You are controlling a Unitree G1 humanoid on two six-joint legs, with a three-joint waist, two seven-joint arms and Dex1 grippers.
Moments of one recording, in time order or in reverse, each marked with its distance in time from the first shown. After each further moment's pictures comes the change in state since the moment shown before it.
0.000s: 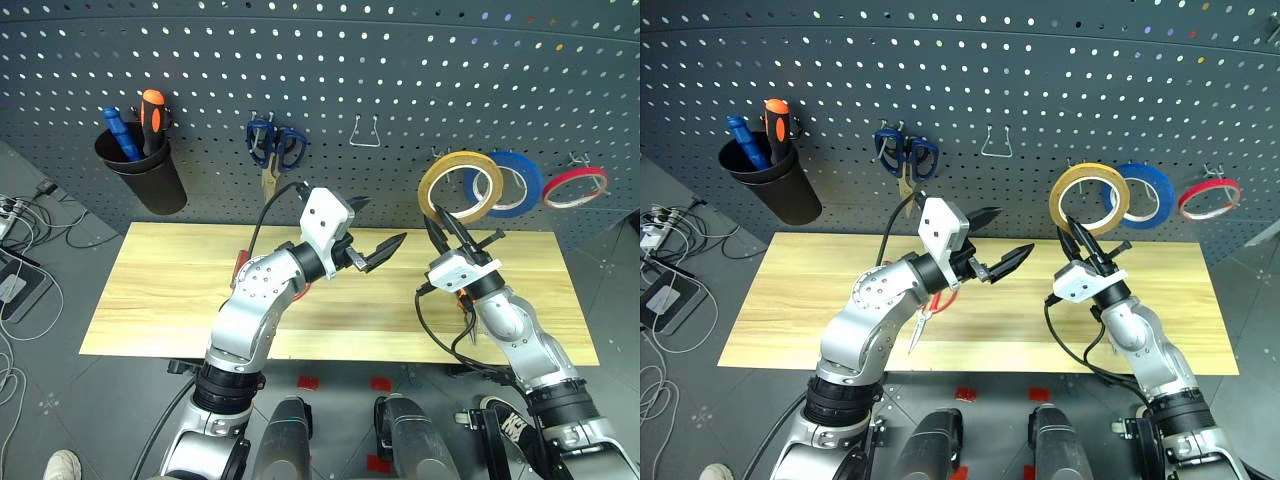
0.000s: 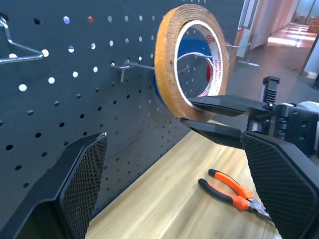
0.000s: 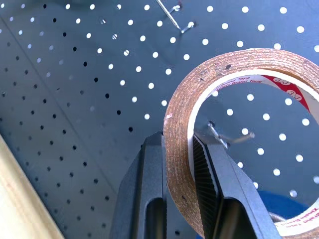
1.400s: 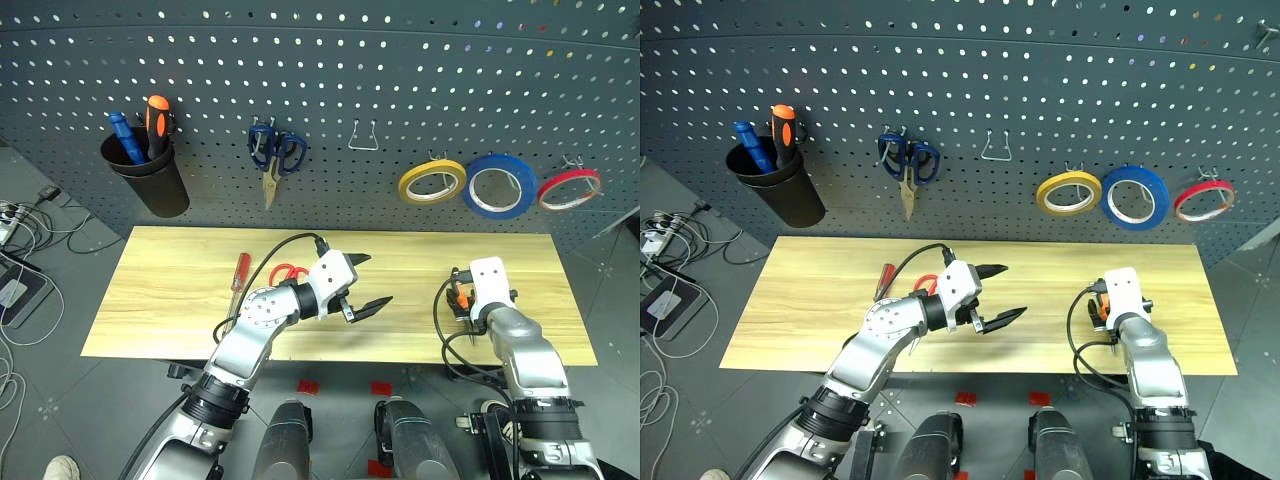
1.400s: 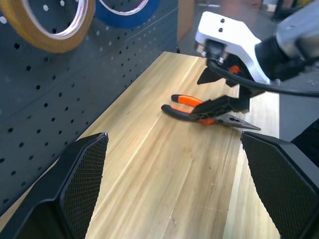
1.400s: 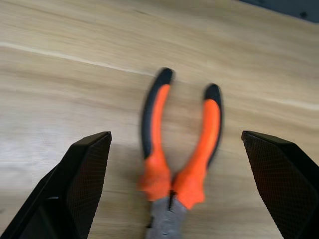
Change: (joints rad) left arm 0.087 0.132 -0.151 0.273 0.093 -0.324 -0.159; right arm 0.050 0.216 -0.266 -0.215 0.412 1.364 0.180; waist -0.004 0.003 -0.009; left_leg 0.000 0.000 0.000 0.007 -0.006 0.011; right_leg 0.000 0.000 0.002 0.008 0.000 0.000
